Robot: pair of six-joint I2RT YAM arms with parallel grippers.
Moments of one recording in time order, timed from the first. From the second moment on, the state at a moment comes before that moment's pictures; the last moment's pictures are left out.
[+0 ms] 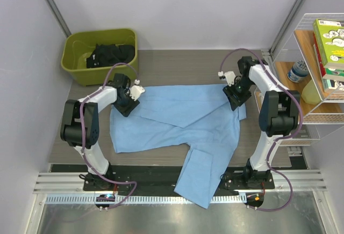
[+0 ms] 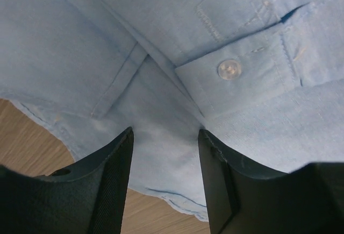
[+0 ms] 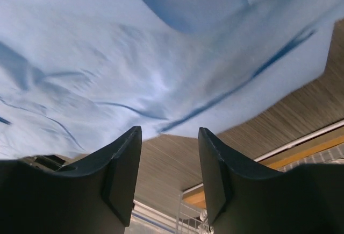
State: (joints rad) left arm -0.16 1.77 1.10 -0.60 0.08 0.65; right arm 0.03 1.90 1.53 -1.15 -0.21 -0.62
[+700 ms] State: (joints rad) left arm -0.09 1.44 1.14 -0.83 0.36 0.72; right arm 0.02 1.87 1.46 -1.07 -0.22 -0.75
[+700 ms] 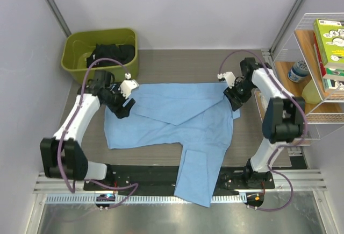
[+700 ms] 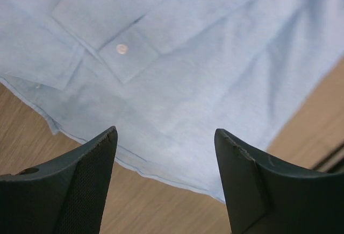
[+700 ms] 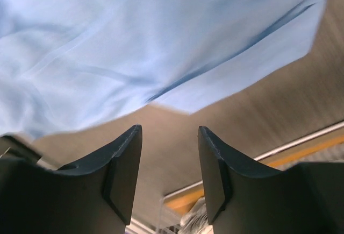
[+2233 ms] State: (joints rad) left arm -0.09 1.12 0.60 -0.98 0.22 1.22; right arm 0.64 1.39 0.78 -0.92 -0.04 -0.57
